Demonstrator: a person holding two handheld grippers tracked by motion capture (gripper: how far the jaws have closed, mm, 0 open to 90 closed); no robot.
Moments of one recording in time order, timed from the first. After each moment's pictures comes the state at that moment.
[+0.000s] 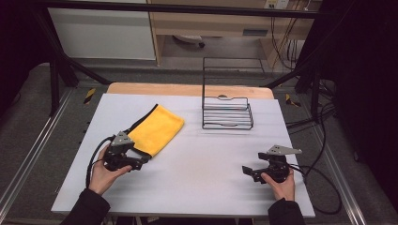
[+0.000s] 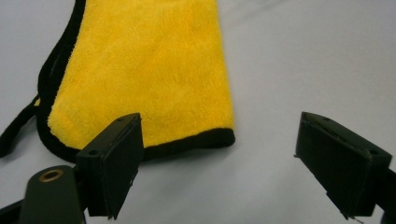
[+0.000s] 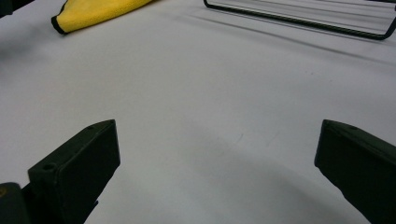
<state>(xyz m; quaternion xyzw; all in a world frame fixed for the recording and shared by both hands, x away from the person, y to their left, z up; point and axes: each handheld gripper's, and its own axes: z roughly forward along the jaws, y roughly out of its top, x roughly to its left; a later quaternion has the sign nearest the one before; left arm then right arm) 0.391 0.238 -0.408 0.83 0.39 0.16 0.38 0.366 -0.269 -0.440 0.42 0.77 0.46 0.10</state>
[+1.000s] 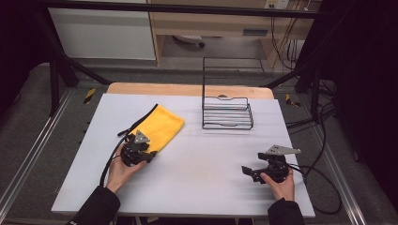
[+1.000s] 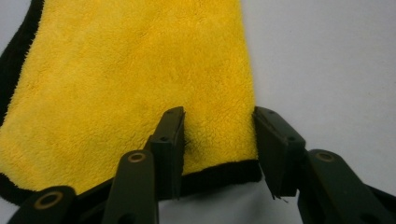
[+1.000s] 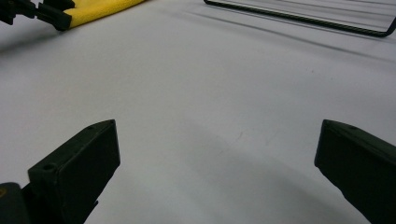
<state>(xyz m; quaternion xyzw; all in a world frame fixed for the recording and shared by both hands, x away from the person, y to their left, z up) 0.419 0.204 -0.440 0.85 0.39 0.18 0.31 0.367 -0.268 -0.441 0.42 0.78 0.46 0.10</state>
